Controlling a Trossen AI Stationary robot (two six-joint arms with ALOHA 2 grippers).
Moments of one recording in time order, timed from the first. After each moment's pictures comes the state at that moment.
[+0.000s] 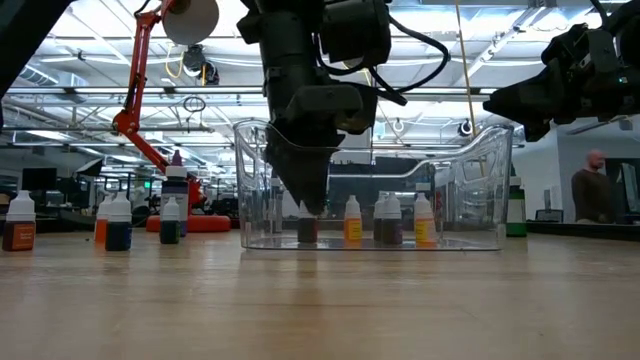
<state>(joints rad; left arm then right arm) -0.07 2.11 1.63 -0.86 0.02 -0.37 -0.20 0.02 0.01 0.01 0.00 0.17</state>
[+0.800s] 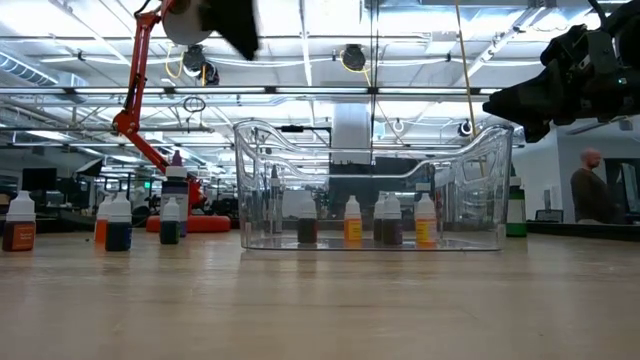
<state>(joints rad) -0.23 1.65 1.58 -1.11 -0.28 -0.50 -0.20 0.03 0.01 0.01 0.00 0.17</state>
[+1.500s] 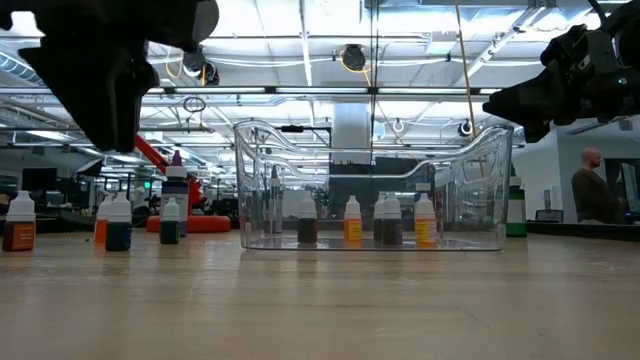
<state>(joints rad) -0.46 1.61 1.14 -0.98 -0.21 -0.68 -0.20 0.03 0.01 0.01 0.00 0.17</state>
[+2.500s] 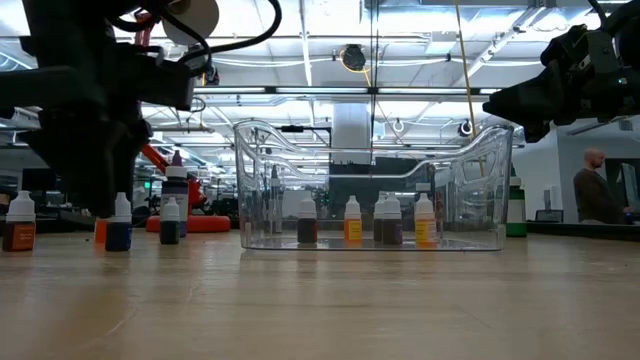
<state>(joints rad) -0.43 1.61 0.93 -0.73 -0.20 -0.66 -0.20 0.03 0.01 0.01 0.00 0.17</state>
